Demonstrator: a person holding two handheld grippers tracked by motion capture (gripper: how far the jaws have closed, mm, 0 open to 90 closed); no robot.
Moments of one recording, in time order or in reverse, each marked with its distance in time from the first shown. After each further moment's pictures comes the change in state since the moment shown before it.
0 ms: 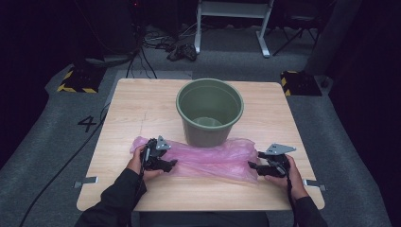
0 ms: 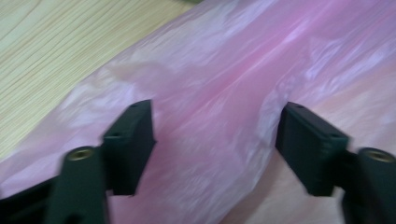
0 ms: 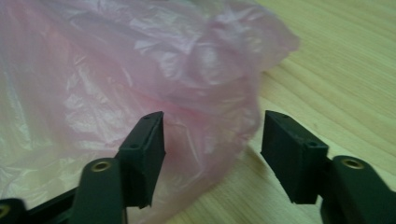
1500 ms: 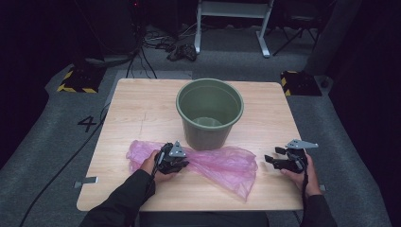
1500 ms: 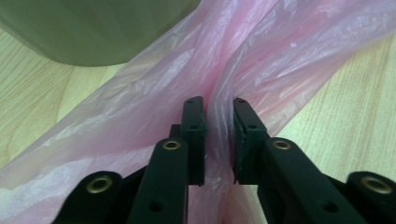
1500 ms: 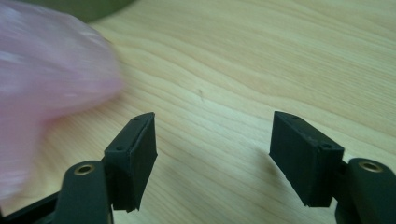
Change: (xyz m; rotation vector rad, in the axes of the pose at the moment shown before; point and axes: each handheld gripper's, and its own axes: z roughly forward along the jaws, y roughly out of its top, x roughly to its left) left arm -0.024 0.014 0.022 -0.014 -0.149 0.147; right arm -0.055 -0.025 -0.024 -0.039 -0.083 0.169
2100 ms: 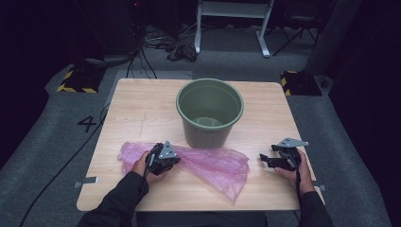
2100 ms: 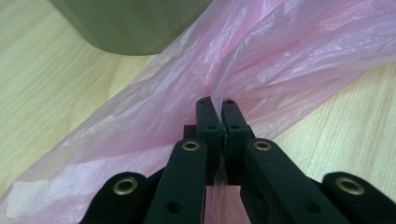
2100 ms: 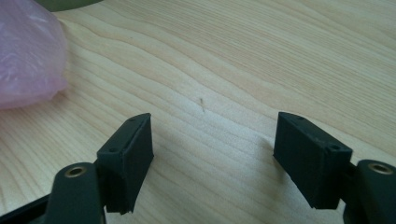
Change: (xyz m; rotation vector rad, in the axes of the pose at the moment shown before) left arm 0.003 -0.017 -0.025 -0.058 0.094 -0.006; right arm 0.008 0.008 0.017 0.020 -0.039 -0.059
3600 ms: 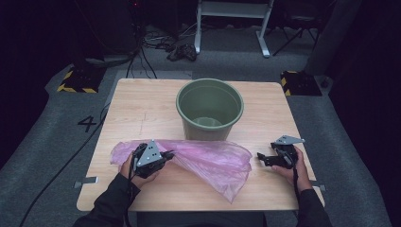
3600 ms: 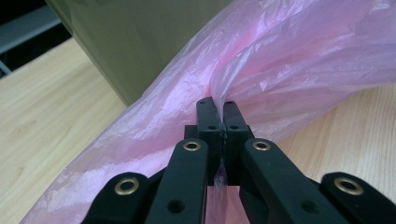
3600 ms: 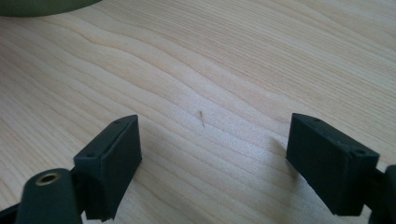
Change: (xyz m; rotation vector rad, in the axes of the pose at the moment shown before) left arm -0.011 0.009 -0.062 -0.276 0.048 0.042; right arm 0.001 0.007 0.009 0.018 -0.010 0.009
